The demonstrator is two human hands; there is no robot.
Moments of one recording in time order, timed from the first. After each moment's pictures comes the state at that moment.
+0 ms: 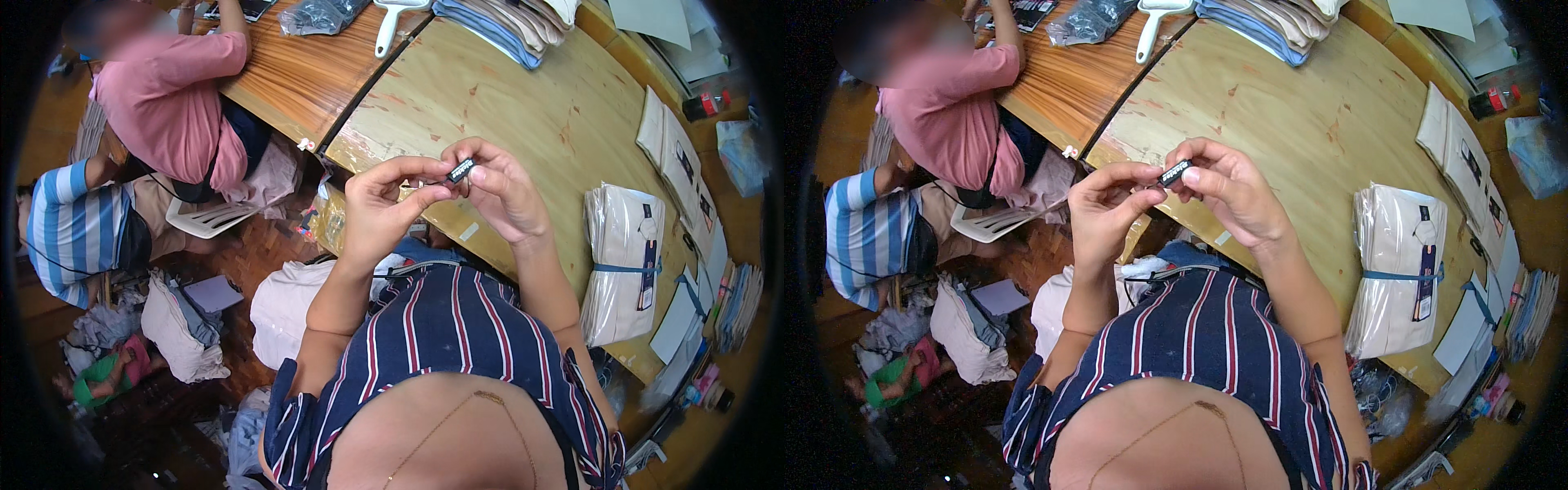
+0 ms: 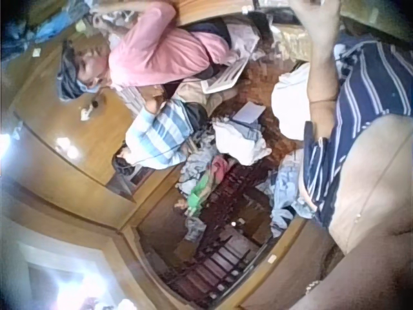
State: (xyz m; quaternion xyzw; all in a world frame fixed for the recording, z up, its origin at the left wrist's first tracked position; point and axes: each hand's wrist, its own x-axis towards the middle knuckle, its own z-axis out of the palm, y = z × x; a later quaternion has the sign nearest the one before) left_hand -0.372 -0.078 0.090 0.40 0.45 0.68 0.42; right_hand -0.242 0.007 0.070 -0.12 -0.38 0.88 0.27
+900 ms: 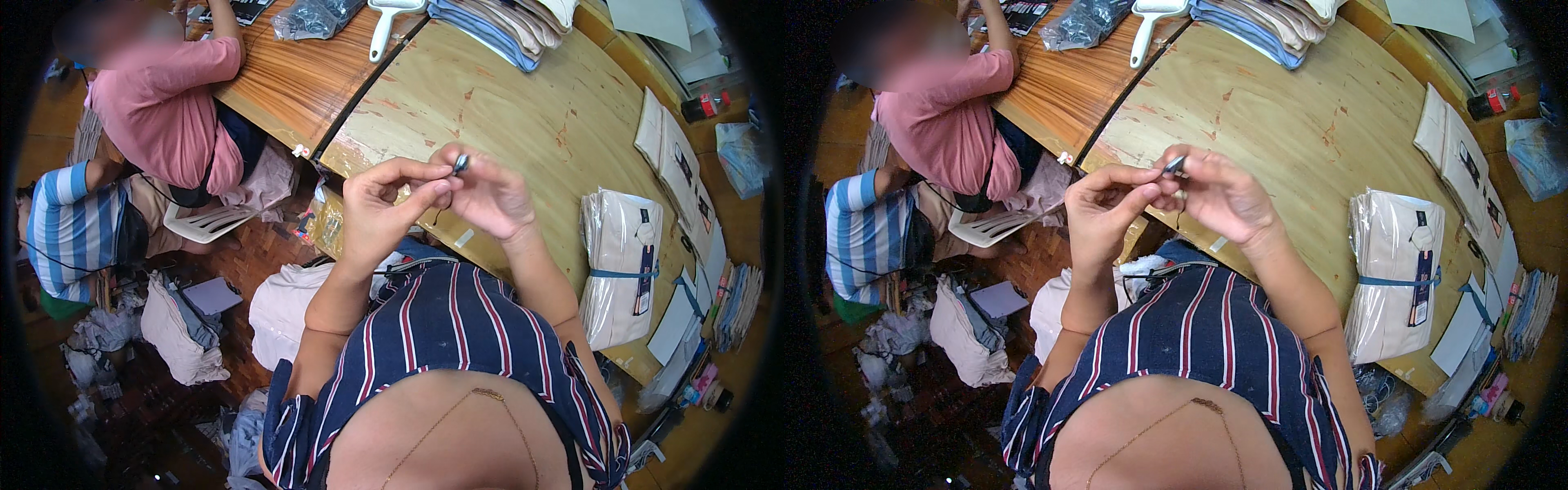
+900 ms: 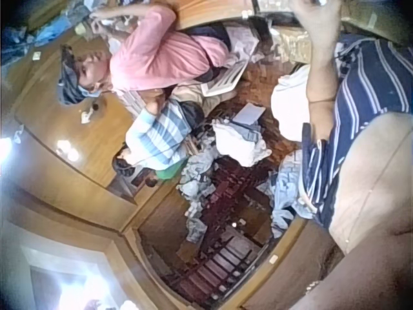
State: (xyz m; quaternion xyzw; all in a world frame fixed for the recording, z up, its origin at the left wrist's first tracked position) left_hand -0.372 -0.067 0.090 0.38 0.46 0.66 0.47; right_hand -0.248 0.023 0.054 -0.01 -0.18 0.96 0.20
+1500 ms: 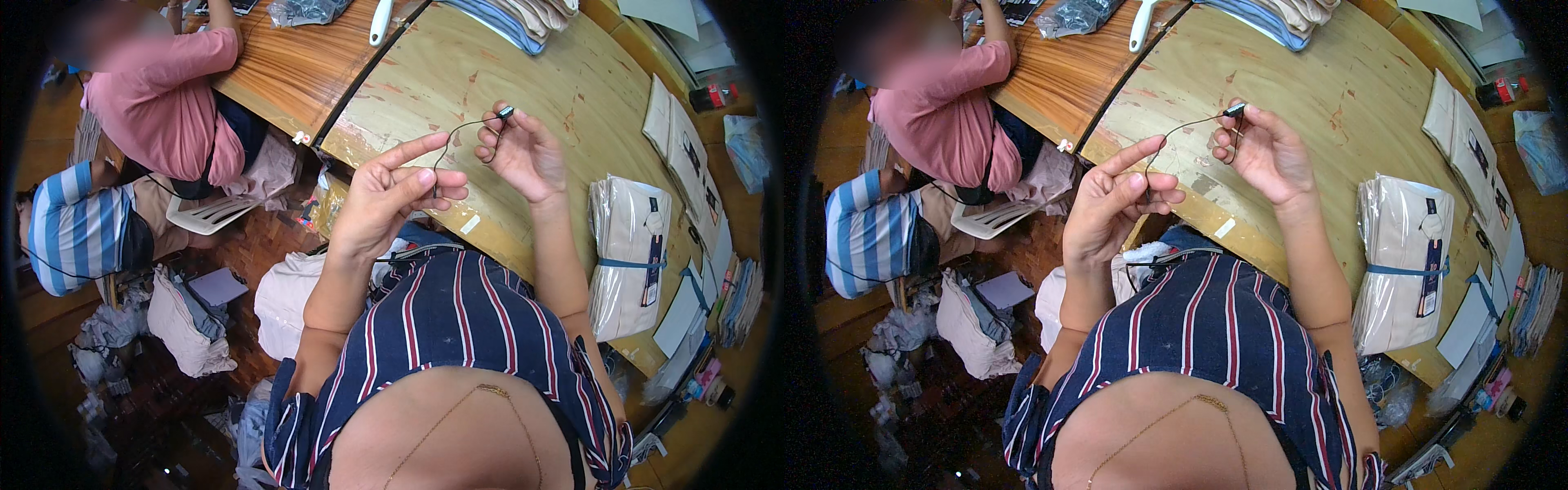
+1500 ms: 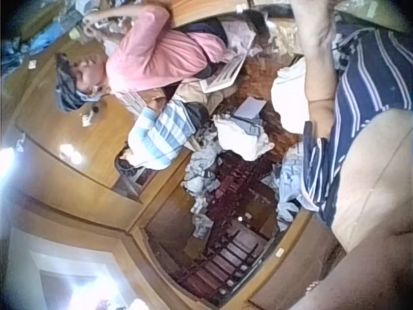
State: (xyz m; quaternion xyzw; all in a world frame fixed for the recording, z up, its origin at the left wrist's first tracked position) left_hand -0.383 -0.072 0.085 0.22 0.35 0.62 0.67; right_hand -0.224 0.059 0.033 -0.09 -0.17 0.94 0.28
